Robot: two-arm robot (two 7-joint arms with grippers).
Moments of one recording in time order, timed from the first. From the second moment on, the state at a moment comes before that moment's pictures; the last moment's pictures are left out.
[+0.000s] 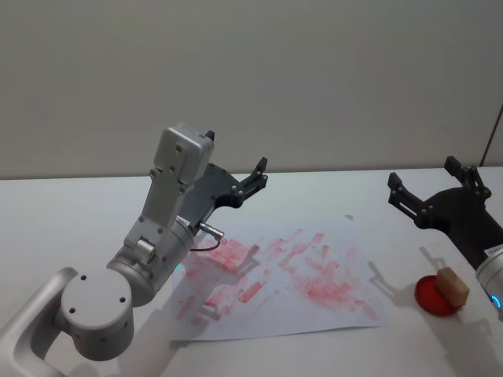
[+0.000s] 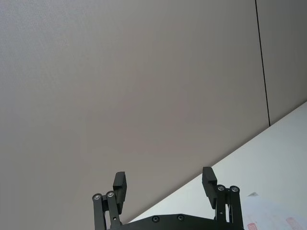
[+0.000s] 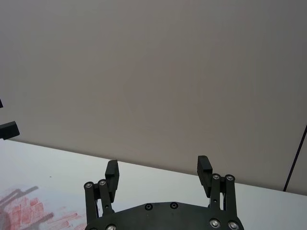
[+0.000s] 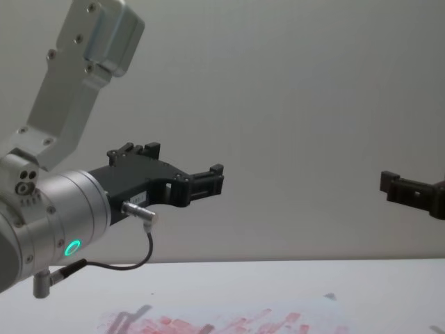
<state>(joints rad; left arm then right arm) -0.24 0.38 0.45 -1.63 -0.20 0.01 -0.01 -0.01 0.34 -0.23 -1.77 0.29 0.03 0.07</state>
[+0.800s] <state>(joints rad) -0.24 0.38 0.45 -1.63 -0.20 0.01 -0.01 -0.13 0.39 -0.21 -1.85 0.30 0.11 -0.03</state>
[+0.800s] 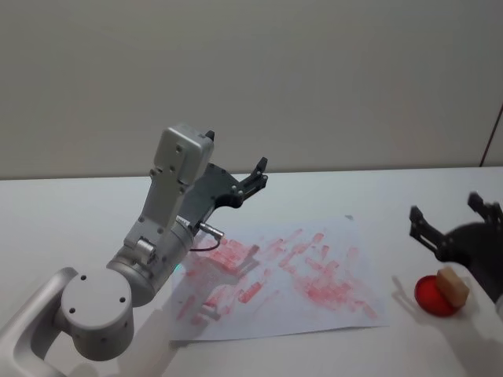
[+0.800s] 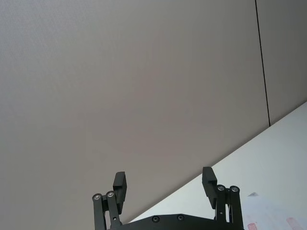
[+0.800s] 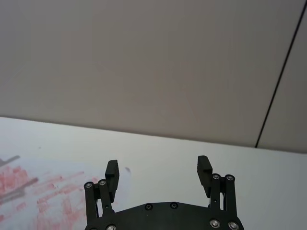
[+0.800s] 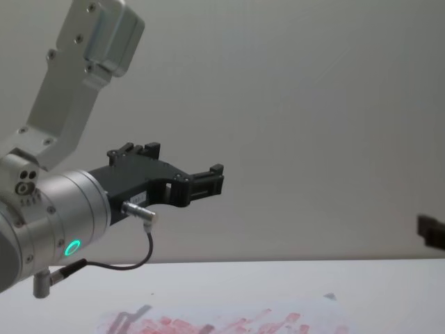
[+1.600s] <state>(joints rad) -0.24 0.38 0.45 -1.63 -0.20 0.01 -0.01 -0.27 0.43 -0.18 -1.93 0.34 0.30 -0.17</state>
